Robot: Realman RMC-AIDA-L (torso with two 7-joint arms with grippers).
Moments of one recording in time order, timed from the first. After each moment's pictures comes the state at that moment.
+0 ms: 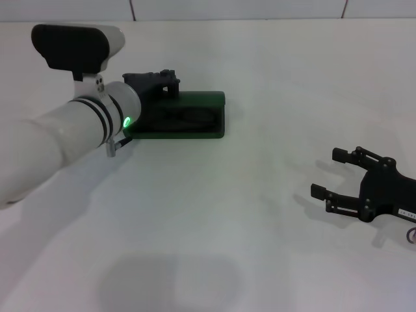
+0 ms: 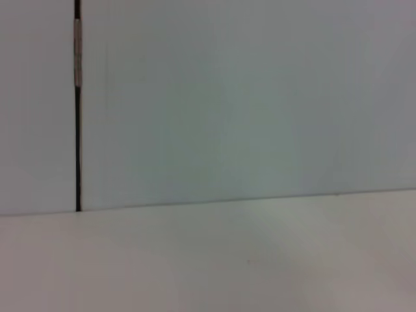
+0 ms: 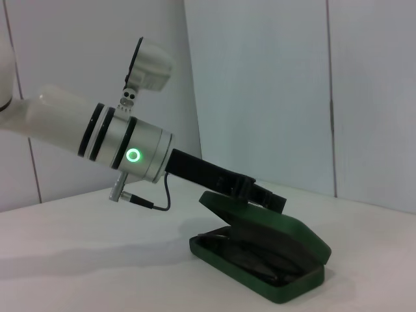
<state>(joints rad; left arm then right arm) -0.47 -2.10 1.86 0.84 1.89 0.07 -2.47 0.35 2.01 -1.22 -0.39 -1.30 -1.34 0.85</state>
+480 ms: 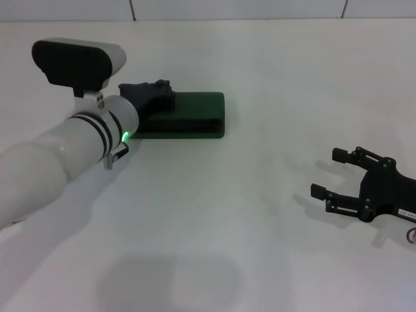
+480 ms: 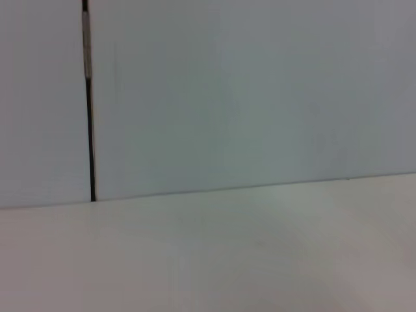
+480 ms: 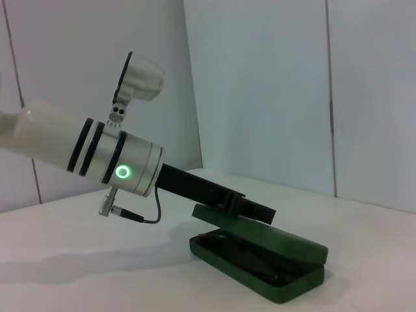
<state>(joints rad) -0.44 -2.10 1.93 0.82 1.89 -0.01 -2.47 0.35 2.01 -1.22 -0.39 -1.30 -1.34 0.85</state>
